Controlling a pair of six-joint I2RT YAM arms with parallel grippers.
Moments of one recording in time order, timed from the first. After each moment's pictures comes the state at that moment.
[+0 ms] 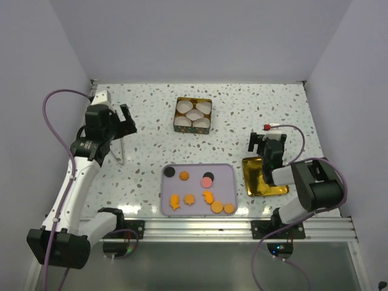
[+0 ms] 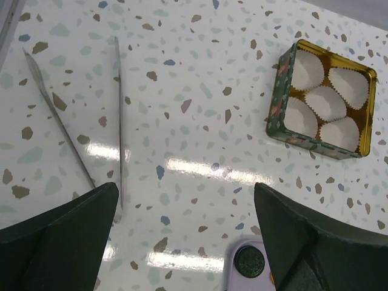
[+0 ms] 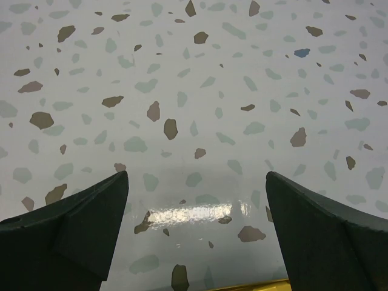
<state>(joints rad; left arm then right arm) -0.10 1.04 1.03 -0.52 -0.12 -0.34 0.16 1.55 0.32 0.94 0.29 0.03</state>
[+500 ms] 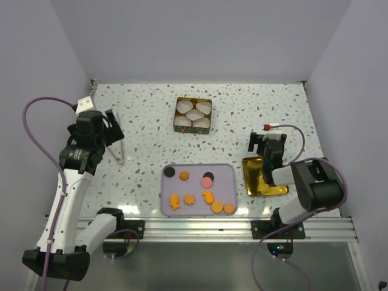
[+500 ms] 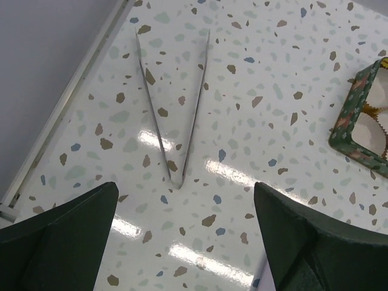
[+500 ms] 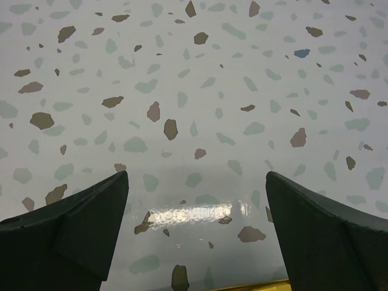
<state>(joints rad) -0.10 0.95 1.11 -0.79 -0.39 -0.40 0.16 1.55 0.32 0.94 0.29 0.03</state>
